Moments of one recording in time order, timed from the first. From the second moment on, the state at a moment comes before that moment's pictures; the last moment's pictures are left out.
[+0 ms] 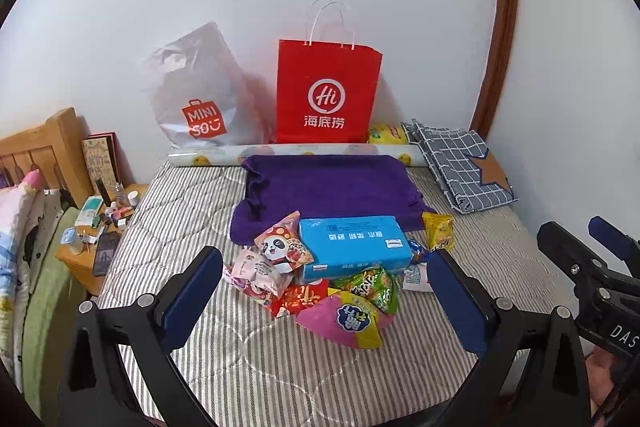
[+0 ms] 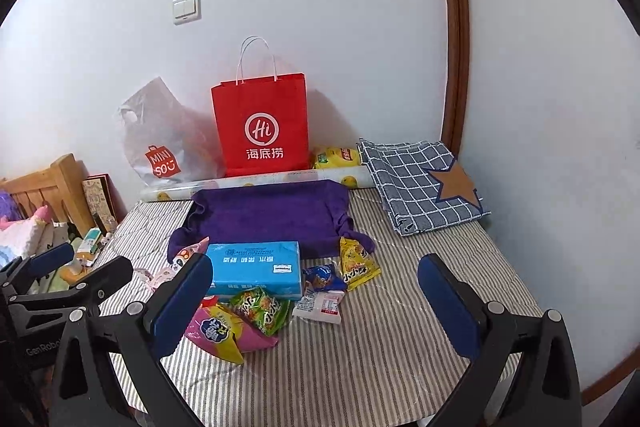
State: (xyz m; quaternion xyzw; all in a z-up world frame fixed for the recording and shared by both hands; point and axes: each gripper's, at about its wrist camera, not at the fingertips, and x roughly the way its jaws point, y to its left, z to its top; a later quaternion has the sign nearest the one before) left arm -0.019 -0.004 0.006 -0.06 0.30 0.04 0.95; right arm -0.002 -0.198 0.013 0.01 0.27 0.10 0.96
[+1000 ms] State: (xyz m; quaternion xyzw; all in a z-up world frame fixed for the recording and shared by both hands) left arm -0.024 -0.014 0.010 -0.04 0.29 0.05 0.95; right arm -0.005 -0.210 0.012 0.03 0.28 0.09 0.96
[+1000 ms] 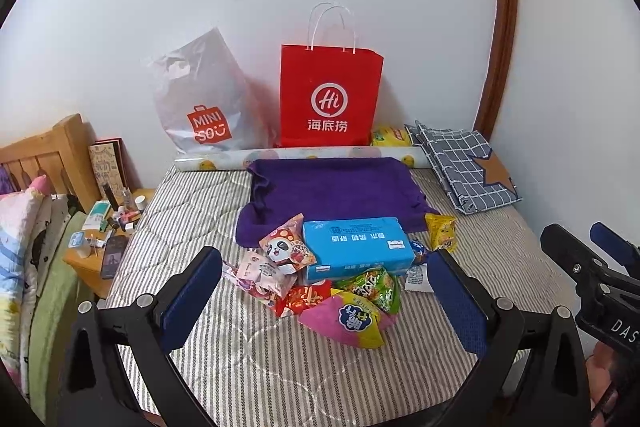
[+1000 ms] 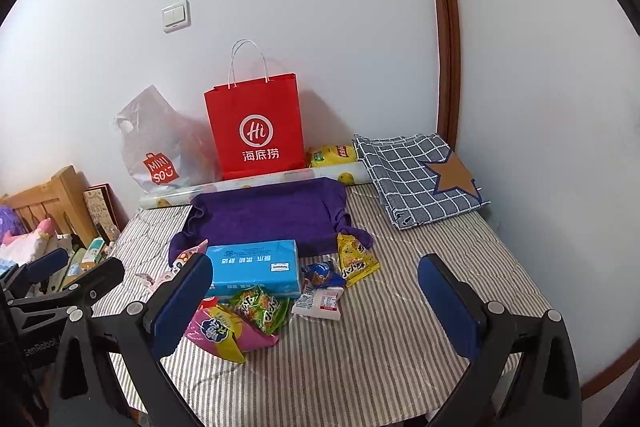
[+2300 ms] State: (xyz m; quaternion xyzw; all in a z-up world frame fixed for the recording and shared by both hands) left arm -0.018 -0.011 0.008 -0.04 0.30 0.05 0.95; right arm -0.001 -0.205 0.007 0.03 0.28 0.10 0.95
